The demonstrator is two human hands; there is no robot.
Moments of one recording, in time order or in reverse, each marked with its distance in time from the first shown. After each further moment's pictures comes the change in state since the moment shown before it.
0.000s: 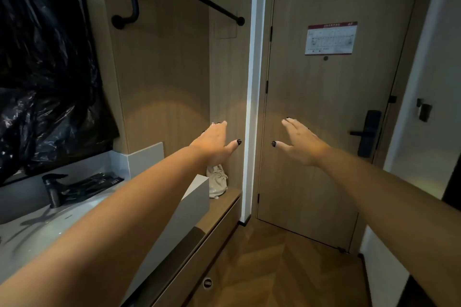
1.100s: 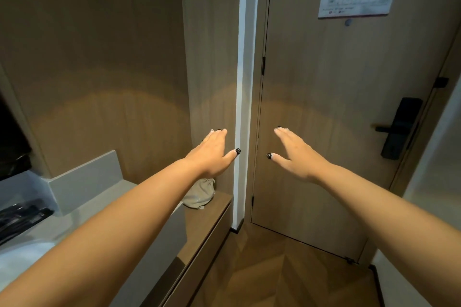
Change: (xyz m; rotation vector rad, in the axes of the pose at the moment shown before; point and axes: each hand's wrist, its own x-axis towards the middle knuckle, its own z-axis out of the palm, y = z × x) left_hand 0.317 -0.073 0.146 0.011 -0.136 0.056; right_hand 0.279 0.145 0.151 0.081 -0.067 -0.036
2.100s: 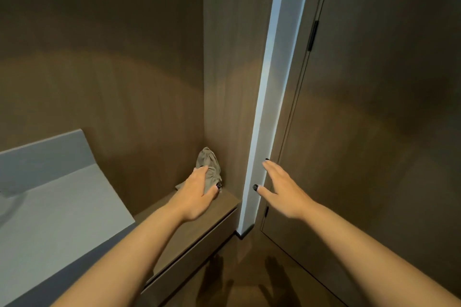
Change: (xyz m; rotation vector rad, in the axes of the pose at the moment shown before) left_hand 0.227 -0.065 0.200 -0.280 0.016 -0.457; right_hand 0.252 0.212 0.162 0.266 -0.374 -0.199
